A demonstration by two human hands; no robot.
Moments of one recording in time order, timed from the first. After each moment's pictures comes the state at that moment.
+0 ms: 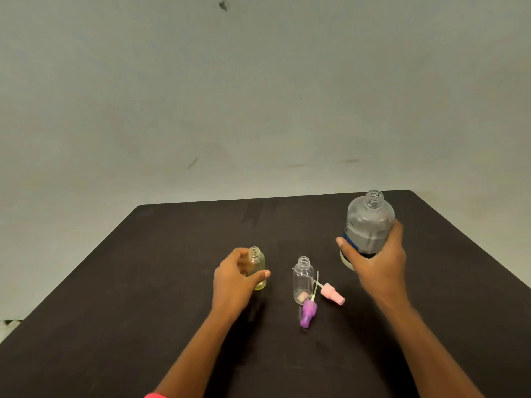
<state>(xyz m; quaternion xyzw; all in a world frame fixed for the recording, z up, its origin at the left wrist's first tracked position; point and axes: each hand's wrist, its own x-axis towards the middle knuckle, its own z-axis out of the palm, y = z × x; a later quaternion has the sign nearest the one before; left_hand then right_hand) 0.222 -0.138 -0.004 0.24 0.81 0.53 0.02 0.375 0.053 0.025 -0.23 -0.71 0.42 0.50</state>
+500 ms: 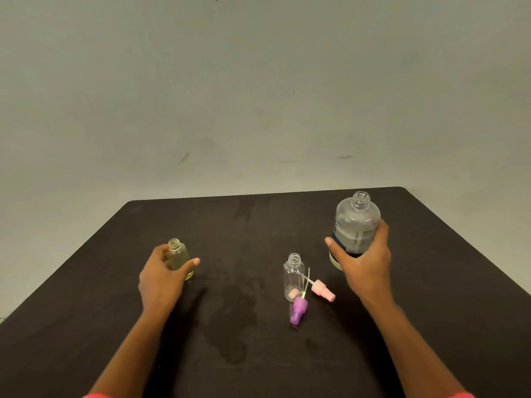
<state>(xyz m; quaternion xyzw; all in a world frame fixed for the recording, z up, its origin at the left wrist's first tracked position) 0.178 -0.203 0.004 0.08 0.87 0.49 -0.09 0.370 0.058 0.011 -0.24 -0.72 0.43 0.50</state>
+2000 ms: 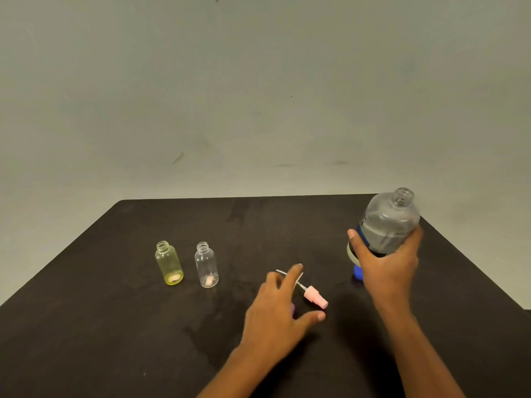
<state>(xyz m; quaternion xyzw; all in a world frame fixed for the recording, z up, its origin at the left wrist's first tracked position) 0.312 -0.102 -0.002 0.42 0.85 0.30 0.03 0.389 0.072 0.029 -0.26 -0.66 0.40 0.58</state>
